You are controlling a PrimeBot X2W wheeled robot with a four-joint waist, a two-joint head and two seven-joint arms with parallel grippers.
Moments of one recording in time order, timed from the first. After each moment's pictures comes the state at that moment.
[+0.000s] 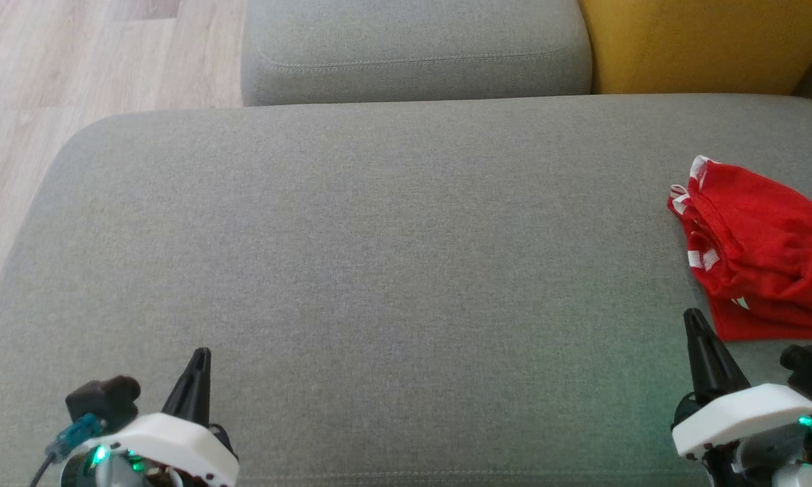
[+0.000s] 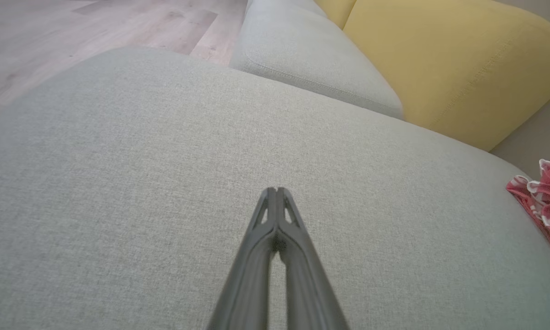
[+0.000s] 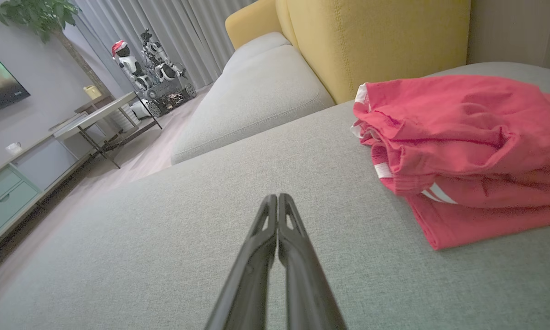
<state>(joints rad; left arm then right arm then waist) 0.06 0.36 -0.42 0.11 -0.72 0.23 -0.15 0.11 -0.04 -0.07 0.03 0.41 0.13 0.14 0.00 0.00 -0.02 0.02</state>
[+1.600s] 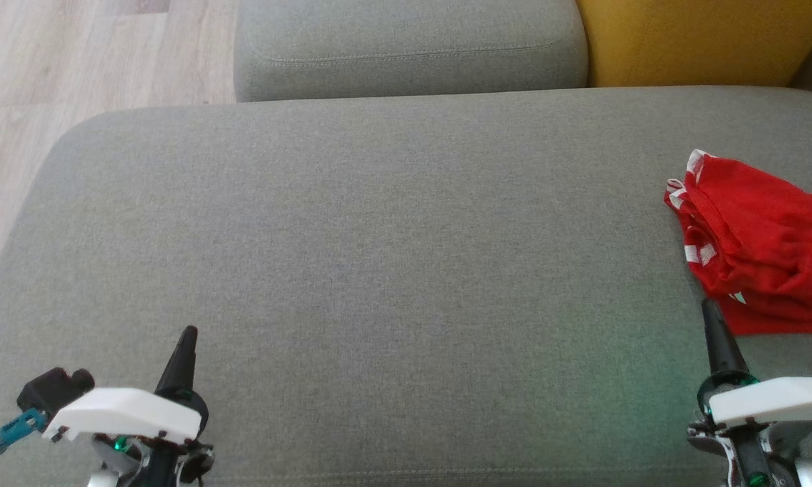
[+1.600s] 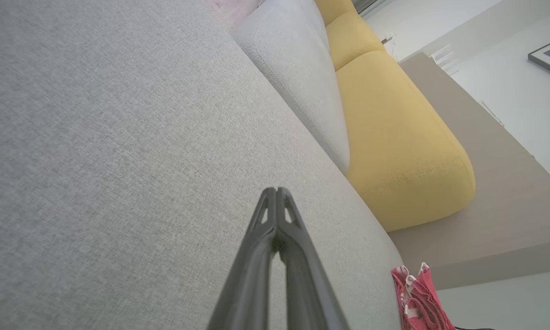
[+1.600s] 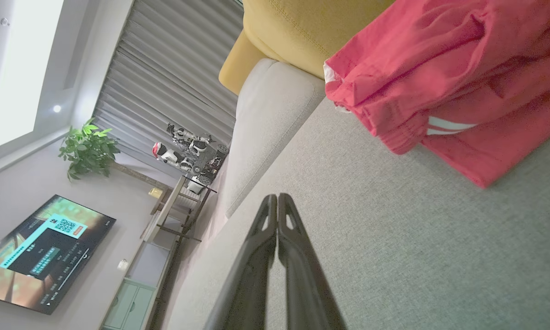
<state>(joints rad) 0.01 0.22 -0.20 0.18 -1.14 0.07 -0.04 0.04 -0.04 -0.10 0.15 0.97 0.13 0.14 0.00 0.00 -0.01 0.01</state>
